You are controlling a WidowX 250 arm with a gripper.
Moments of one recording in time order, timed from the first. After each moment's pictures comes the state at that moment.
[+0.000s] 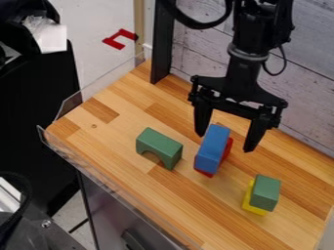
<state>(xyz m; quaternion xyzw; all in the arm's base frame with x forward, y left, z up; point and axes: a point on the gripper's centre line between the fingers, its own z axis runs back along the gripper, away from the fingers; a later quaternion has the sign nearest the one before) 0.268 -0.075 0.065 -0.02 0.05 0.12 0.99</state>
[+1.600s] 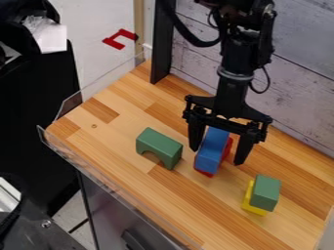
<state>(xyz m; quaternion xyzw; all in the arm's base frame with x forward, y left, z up) 0.275 -0.059 0.023 -0.04 0.10 0.13 0.99</state>
